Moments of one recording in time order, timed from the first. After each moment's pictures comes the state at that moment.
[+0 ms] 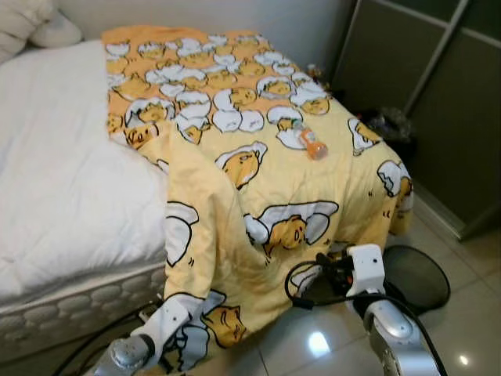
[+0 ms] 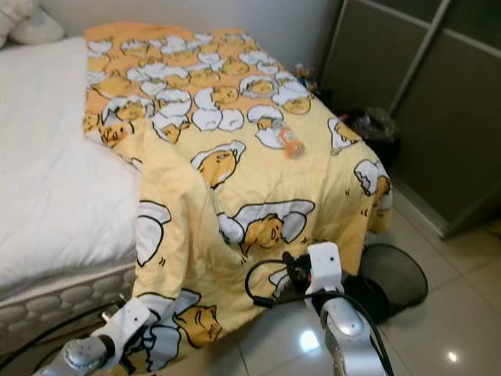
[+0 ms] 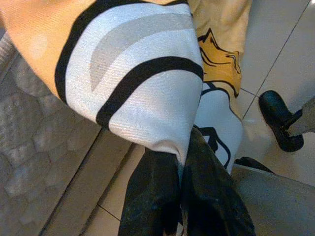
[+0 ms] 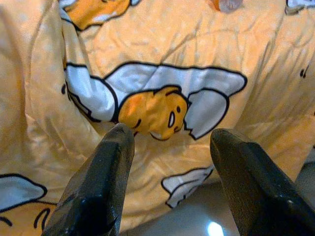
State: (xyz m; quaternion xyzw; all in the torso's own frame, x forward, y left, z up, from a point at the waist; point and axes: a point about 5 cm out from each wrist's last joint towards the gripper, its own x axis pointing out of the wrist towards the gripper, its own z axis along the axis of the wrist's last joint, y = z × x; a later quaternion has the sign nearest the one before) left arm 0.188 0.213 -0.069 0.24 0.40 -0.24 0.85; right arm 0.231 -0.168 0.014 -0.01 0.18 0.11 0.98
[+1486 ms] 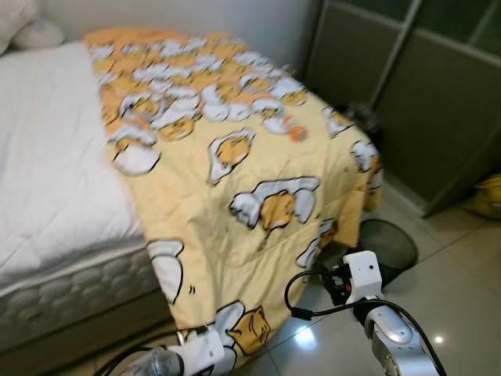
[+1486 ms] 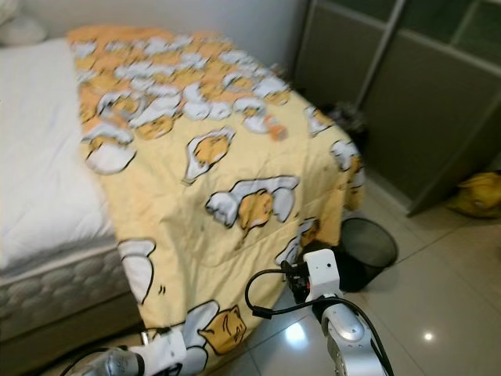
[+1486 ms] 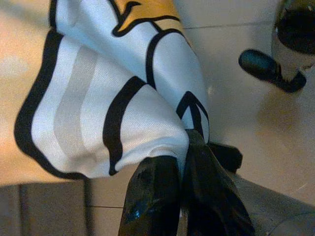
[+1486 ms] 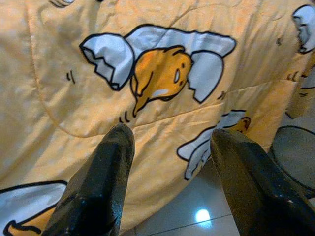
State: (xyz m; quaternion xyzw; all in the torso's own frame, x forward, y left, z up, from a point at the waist) left arm 0.156 0.160 -0.094 0.35 0.46 -0.43 0.69; right arm 0.224 -0.170 0.003 -0.02 0.20 0.13 0.97
